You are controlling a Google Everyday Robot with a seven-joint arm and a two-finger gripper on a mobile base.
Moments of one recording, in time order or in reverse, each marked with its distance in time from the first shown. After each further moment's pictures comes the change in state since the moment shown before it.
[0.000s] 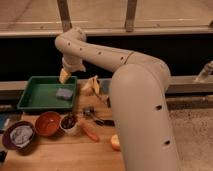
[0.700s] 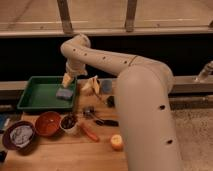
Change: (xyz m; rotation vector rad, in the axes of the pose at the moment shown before) arm 0.000 0.002 0.035 -0.050 -0.020 -0.045
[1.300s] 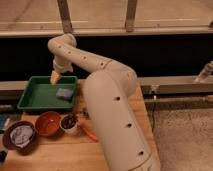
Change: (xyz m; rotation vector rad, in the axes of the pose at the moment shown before) arm -0.079 0.028 0.047 -0.063 -0.009 -0.158
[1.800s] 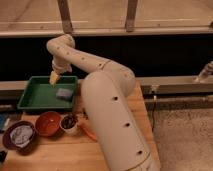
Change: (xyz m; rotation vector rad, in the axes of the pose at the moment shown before) arm 0.012 0.002 0.006 0.024 -0.021 -0.002
